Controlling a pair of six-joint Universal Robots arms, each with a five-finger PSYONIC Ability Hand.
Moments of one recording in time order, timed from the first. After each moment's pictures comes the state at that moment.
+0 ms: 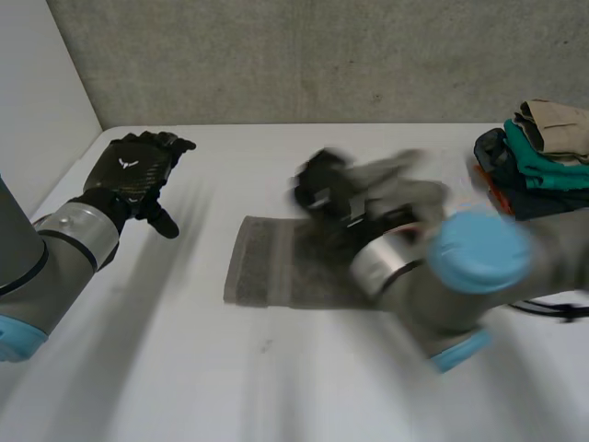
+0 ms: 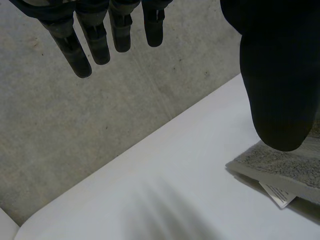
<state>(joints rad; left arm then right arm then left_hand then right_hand) 4.47 -1.81 -1.68 3.41 -1.34 3.39 2.23 -0.91 1.43 -0.62 1.25 2.06 0.19 0.21 0.22 0.20 0.05 1.12 1.18 1.19 1.20 1.00</state>
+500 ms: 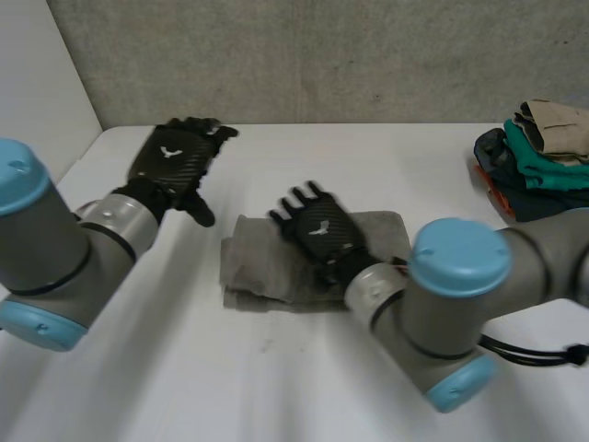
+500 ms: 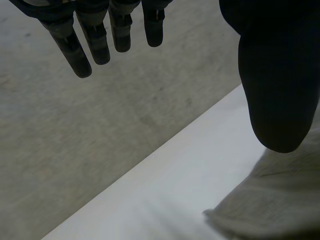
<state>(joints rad) 4.34 -1.89 -1.58 3.46 -1.34 3.39 2.24 -0.99 1.48 -0.37 1.38 2.59 0.19 0.21 0.22 0.20 0.05 0.22 0.21 0.21 0.22 0.05</state>
